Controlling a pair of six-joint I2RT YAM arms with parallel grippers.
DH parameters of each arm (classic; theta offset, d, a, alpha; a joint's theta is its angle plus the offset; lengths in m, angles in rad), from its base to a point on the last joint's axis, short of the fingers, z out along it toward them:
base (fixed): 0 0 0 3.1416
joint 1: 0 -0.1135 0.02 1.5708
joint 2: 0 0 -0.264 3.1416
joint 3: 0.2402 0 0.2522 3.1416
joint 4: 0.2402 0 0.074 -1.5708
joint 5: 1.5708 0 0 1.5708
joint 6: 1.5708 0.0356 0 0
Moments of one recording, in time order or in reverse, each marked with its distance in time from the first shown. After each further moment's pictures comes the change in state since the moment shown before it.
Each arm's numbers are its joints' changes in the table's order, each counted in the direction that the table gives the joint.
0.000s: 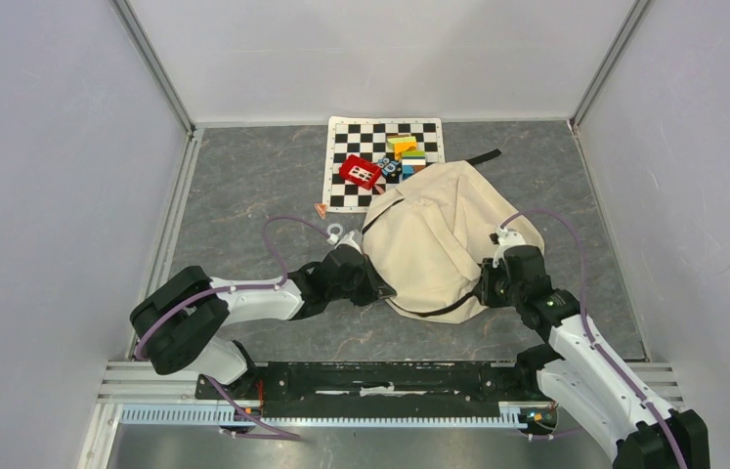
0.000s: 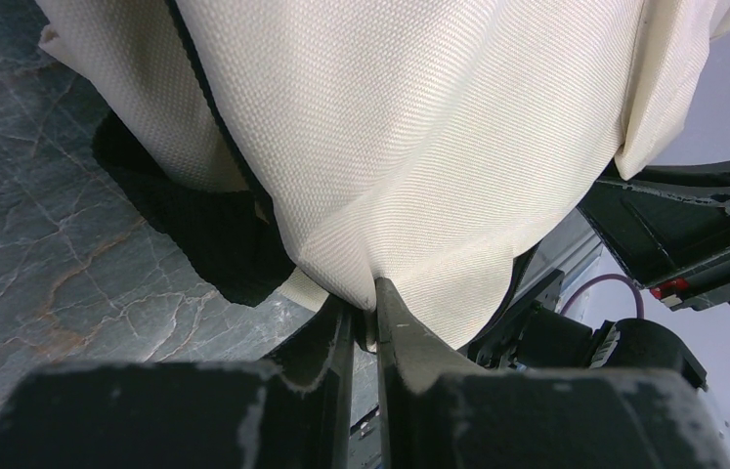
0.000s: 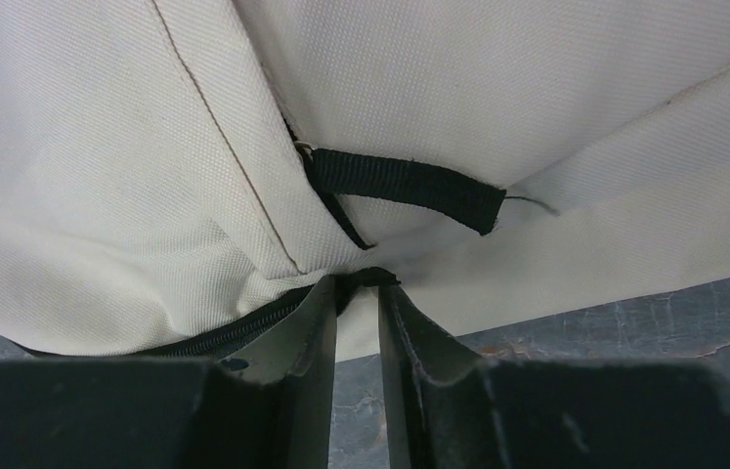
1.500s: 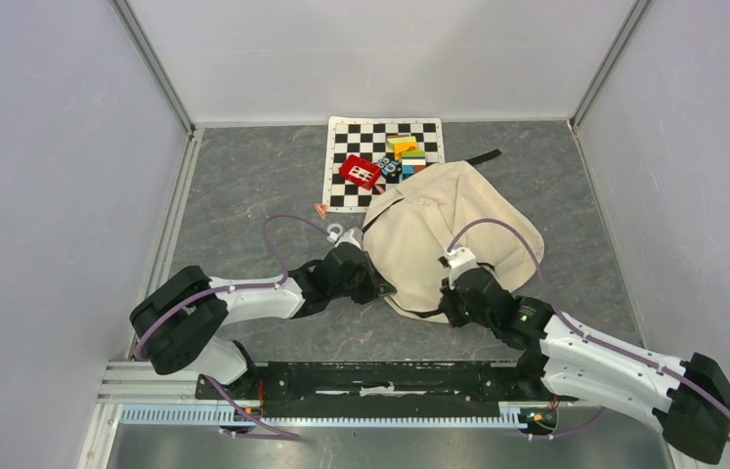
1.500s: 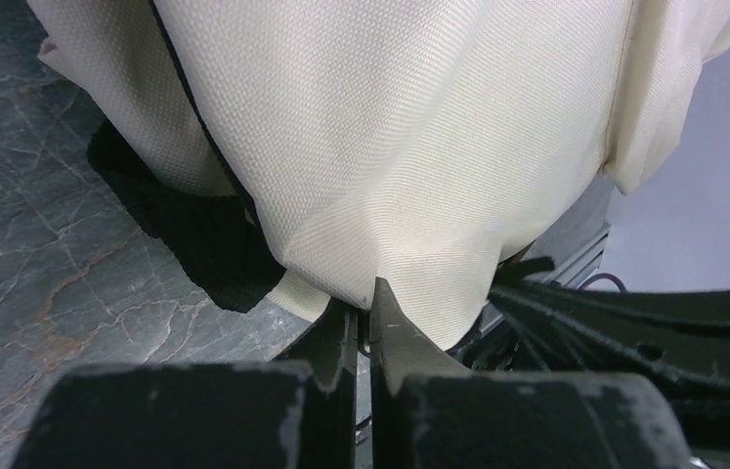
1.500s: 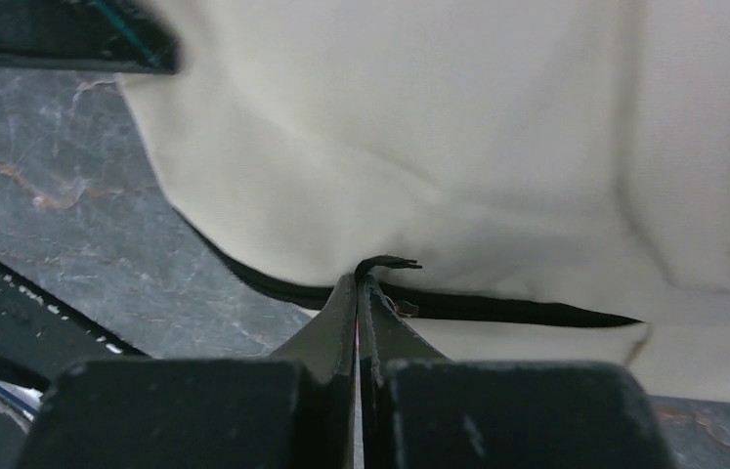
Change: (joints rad) left arm 0.001 -0.001 0.025 0.027 -0.028 -0.008; right arm -0.529 0.056 0.002 -0.105 0.195 0.113
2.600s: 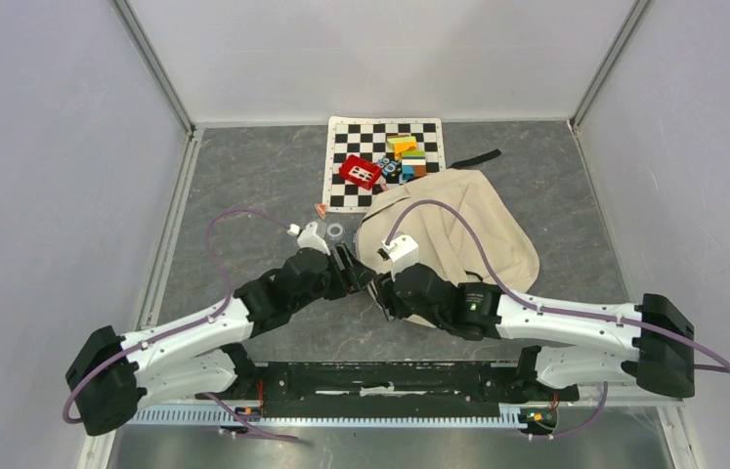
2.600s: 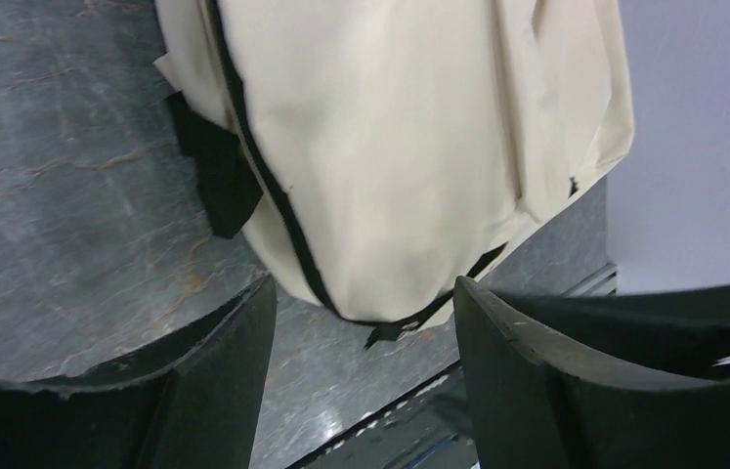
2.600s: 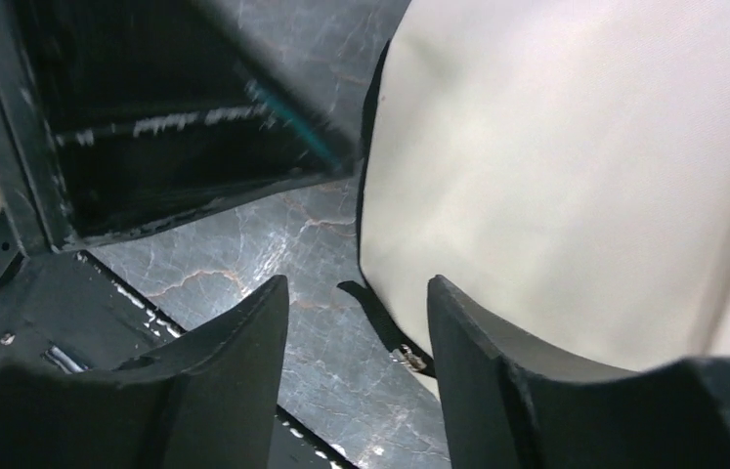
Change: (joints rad) left arm 0.000 -0.447 -0.048 0.269 -0.221 0.134; right arm -0.366 0.409 0.382 -0.095 0.258 0.074
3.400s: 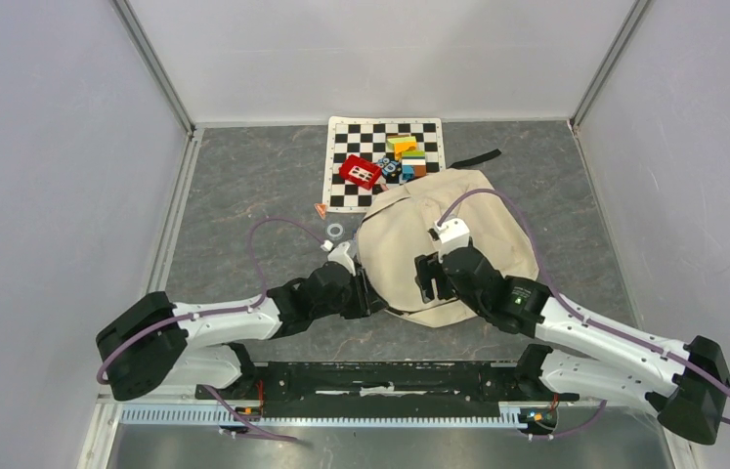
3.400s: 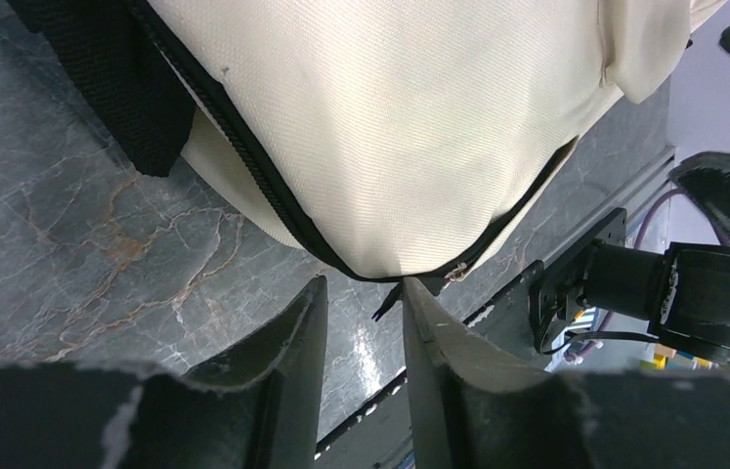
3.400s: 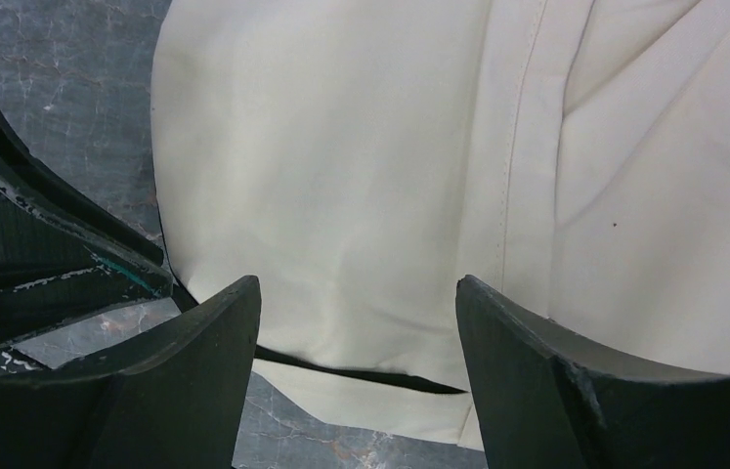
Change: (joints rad) left arm 0.081 0.216 -0.096 -0.229 0.161 0.045; right arm 0.256 -0.269 -0.105 0.117 -0.003 -0.107
